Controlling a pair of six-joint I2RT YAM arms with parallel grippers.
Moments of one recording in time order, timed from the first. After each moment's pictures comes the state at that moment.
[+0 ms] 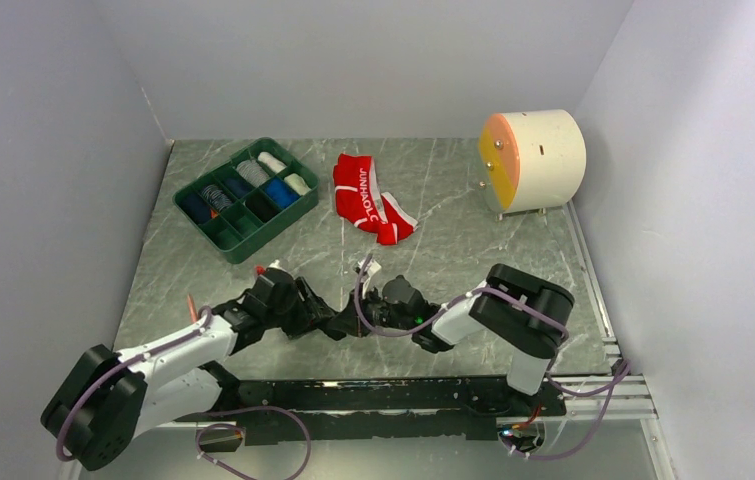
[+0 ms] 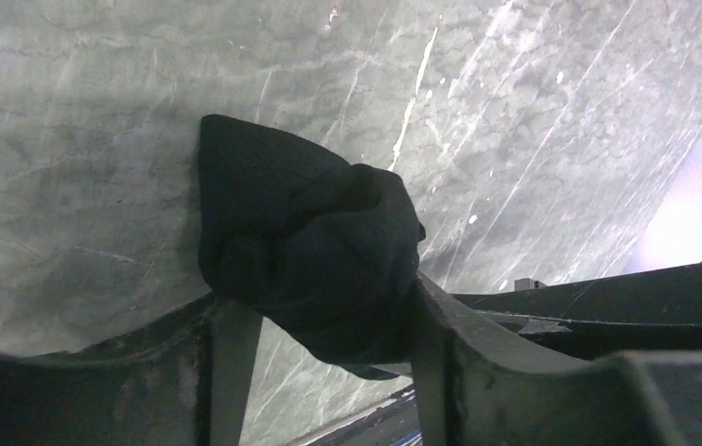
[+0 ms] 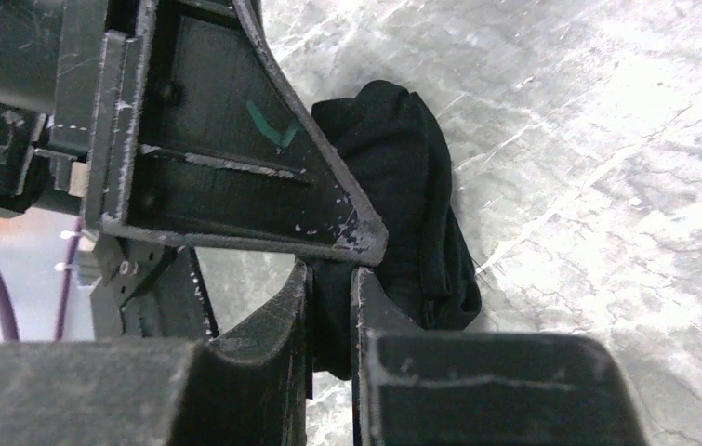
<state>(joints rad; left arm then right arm) -0.63 1.03 0.32 -0.12 0.10 -1.12 1.05 1.76 0.51 0.93 -0.21 0.58</state>
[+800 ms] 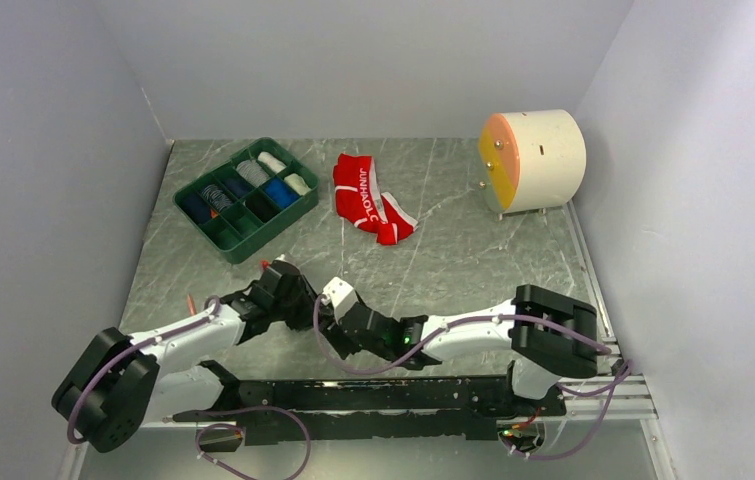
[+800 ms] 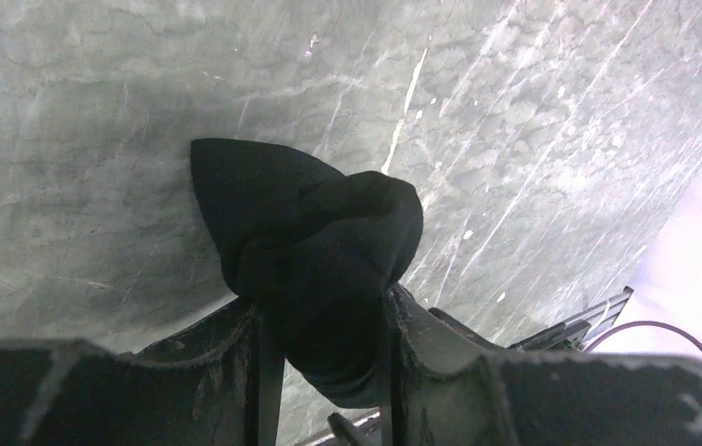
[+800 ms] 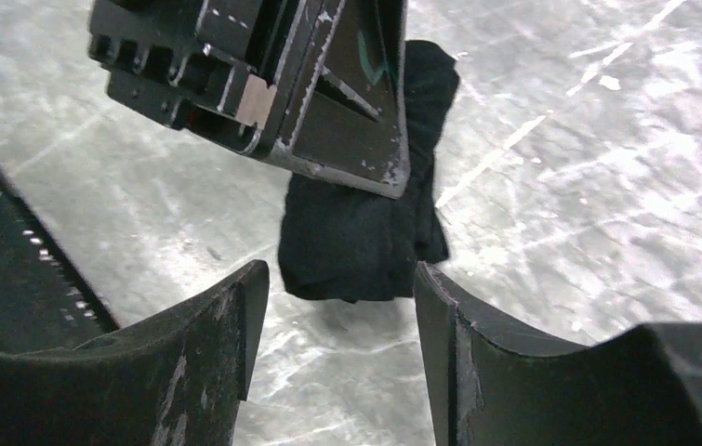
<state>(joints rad) -0.63 1.14 0.39 -0.12 0.10 -1.11 1.31 1.61 0.72 0.28 0.30 0.29</state>
